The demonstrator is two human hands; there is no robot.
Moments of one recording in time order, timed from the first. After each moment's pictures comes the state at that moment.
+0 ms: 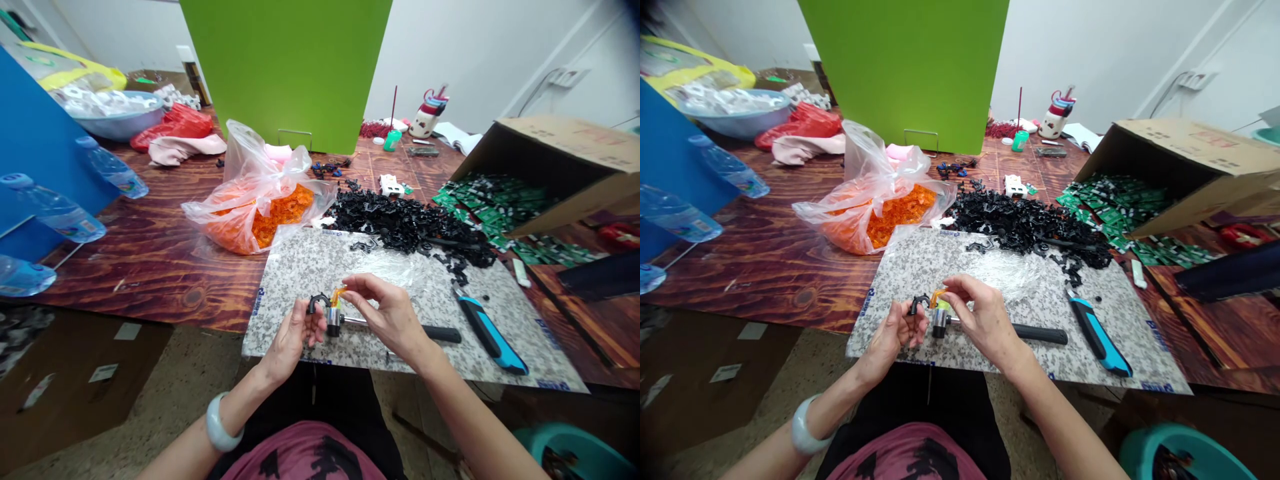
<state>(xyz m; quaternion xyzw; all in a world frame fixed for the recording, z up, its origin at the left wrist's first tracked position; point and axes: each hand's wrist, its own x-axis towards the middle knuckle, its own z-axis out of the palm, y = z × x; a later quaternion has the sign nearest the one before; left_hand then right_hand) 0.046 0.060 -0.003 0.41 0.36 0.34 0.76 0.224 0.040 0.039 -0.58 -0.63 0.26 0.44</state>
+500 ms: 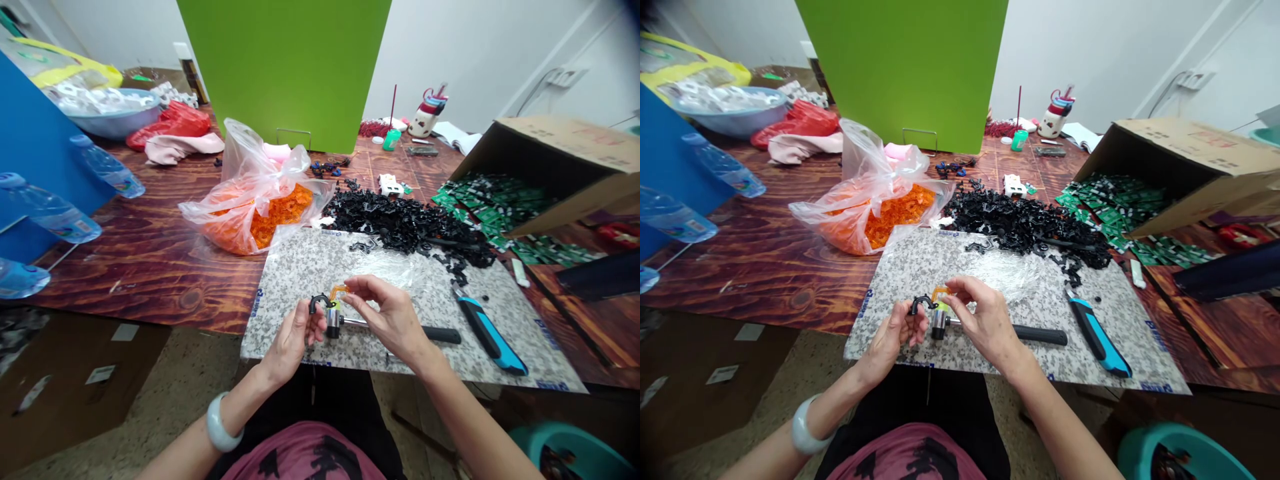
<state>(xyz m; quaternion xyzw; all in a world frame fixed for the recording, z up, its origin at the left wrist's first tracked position) 0.047 0.061 -0.001 0.46 0.38 0.34 0.73 0.226 0.038 0.037 -0.59 -0.63 0.25 0.43</state>
